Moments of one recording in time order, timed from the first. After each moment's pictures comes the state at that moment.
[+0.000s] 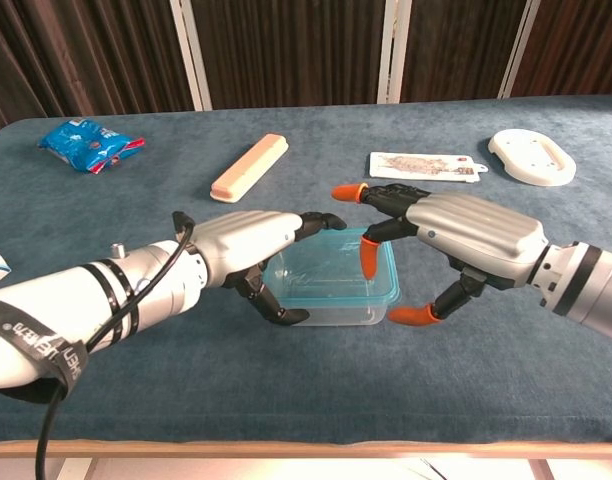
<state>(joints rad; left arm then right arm) -0.89 -1.77 -0.13 -1.47 0.99 0.88 0.43 0.63 -1.77 -0.03 -0.96 -1.81 1.26 0.25</state>
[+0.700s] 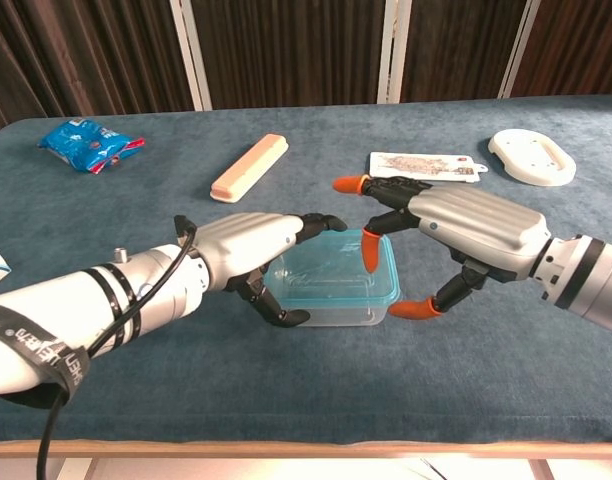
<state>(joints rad) -0.89 -1.78 -0.12 -1.46 0.99 0.88 0.45 0.64 -1.76 -0.04 -0.98 -1.78 1.28 0.24</state>
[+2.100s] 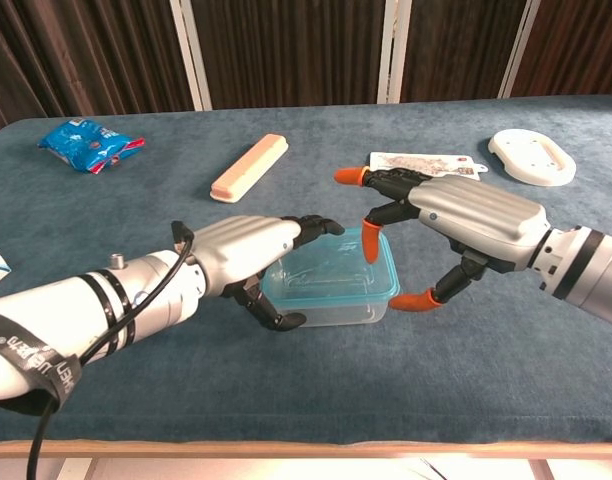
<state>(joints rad) -0.88 -1.77 -0.10 -1.47 1.01 0.87 0.46 0.65 -1.76 -0.03 -0.98 -1.75 1.29 0.22</state>
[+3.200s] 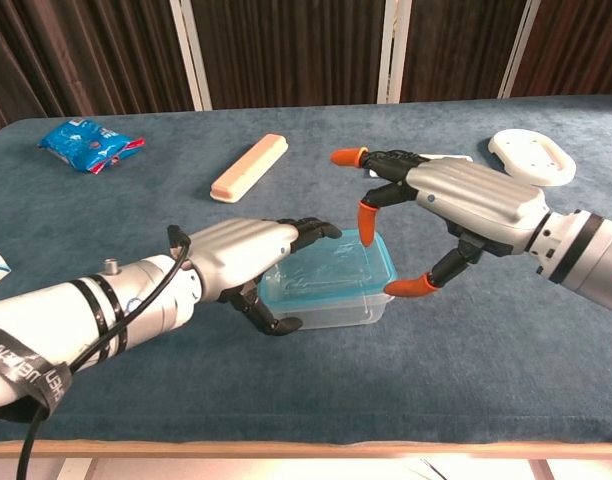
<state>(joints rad) -0.87 -1.76 -0.09 -1.49 1.05 0.87 0.46 0.67 -1.75 -0.02 -1.00 -1.74 1.30 0.21</state>
